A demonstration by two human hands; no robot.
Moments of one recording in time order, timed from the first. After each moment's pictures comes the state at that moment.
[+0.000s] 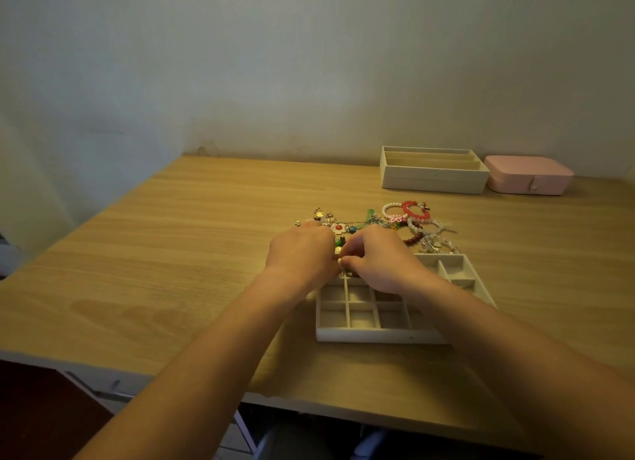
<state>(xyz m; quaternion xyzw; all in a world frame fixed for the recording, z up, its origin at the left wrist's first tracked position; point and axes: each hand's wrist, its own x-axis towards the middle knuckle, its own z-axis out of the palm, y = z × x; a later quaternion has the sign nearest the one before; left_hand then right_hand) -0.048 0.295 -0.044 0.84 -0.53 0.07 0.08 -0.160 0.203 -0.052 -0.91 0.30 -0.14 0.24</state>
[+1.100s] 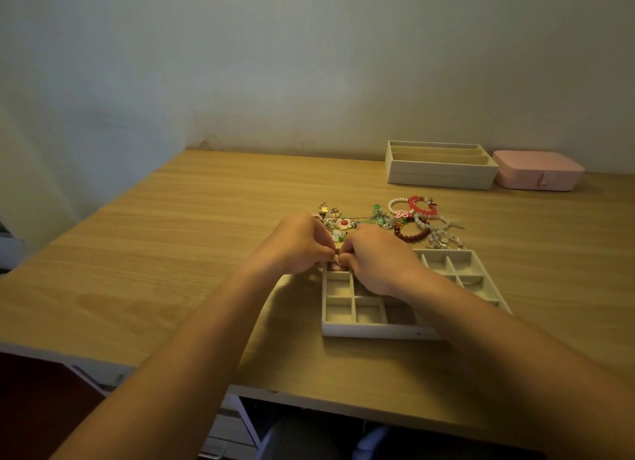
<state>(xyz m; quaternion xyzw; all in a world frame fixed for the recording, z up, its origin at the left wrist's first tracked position) -0.012 0.295 -0.047 0.80 -0.50 -0.18 0.29 -0.154 0.219 -0.046 -0.95 0.29 -0.08 0.09</state>
